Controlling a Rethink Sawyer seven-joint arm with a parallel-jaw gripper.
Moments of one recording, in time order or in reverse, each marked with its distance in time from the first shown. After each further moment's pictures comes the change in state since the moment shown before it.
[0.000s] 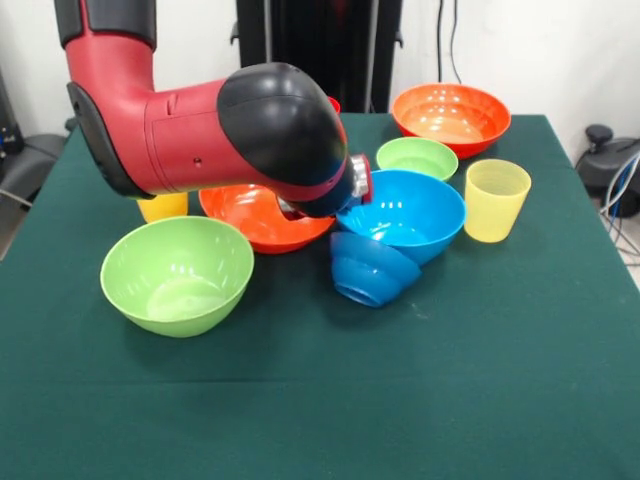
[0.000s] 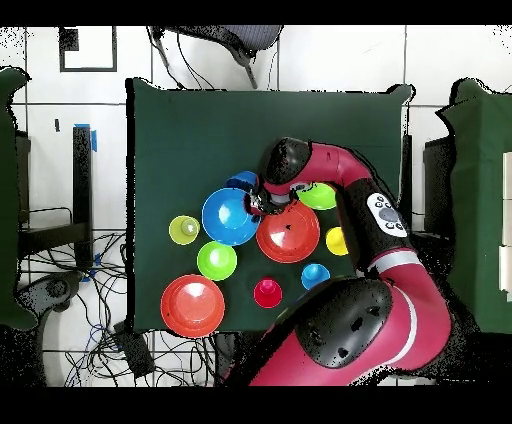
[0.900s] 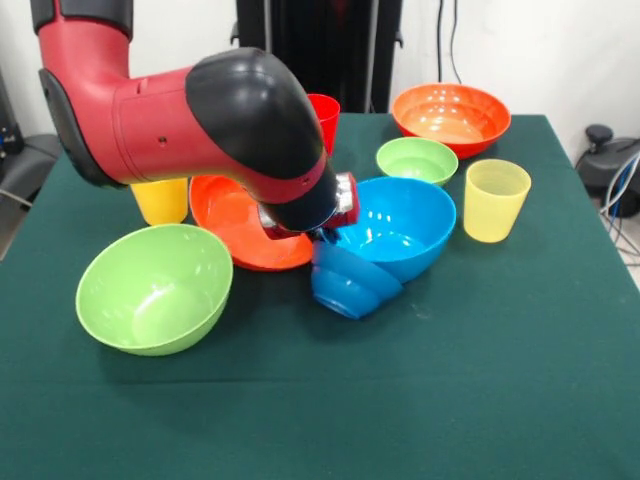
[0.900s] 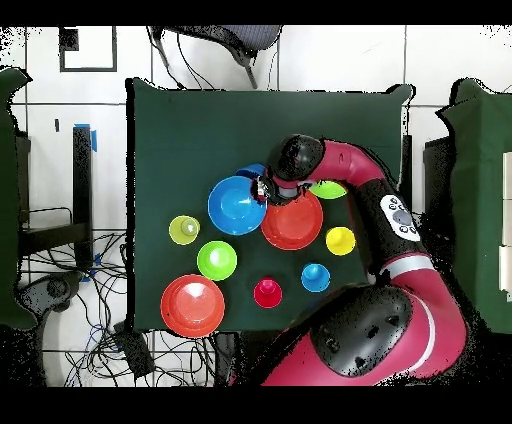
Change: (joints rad) arm -0.041 -0.024 0.025 0.004 0.000 -0.159 0.000
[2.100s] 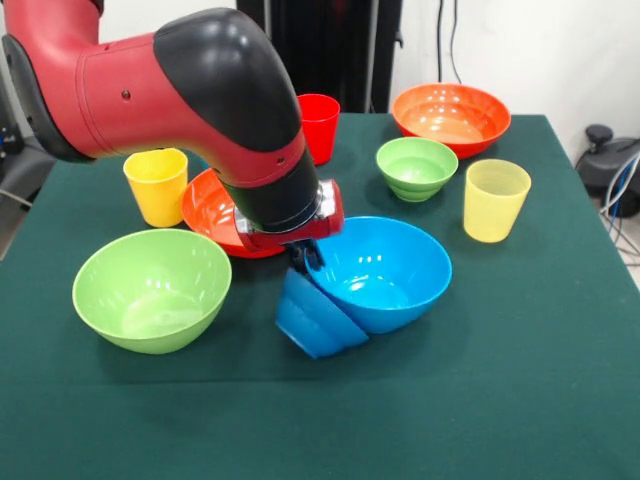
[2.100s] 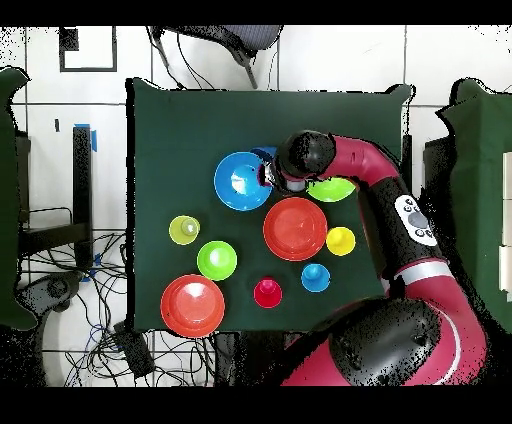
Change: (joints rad) arm -0.052 -0.047 0.064 0.024 -0.042 -0.131 0.000
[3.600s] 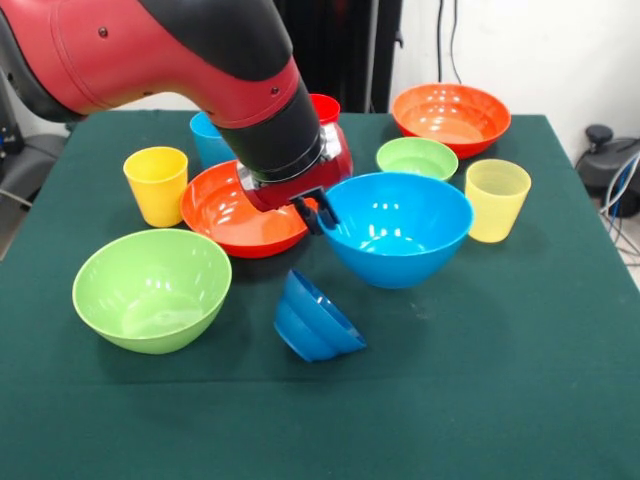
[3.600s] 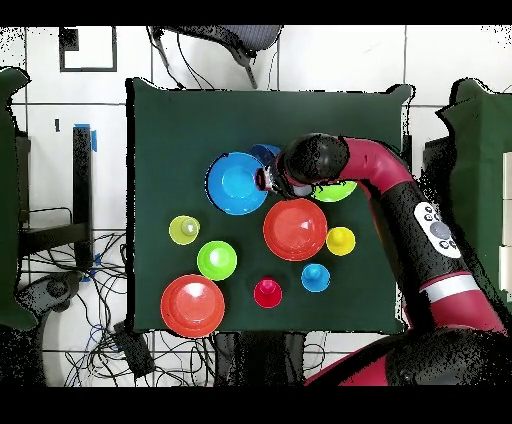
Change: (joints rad) arm -0.139 -0.061 0.195 0.141 -0.062 0.036 -0.048
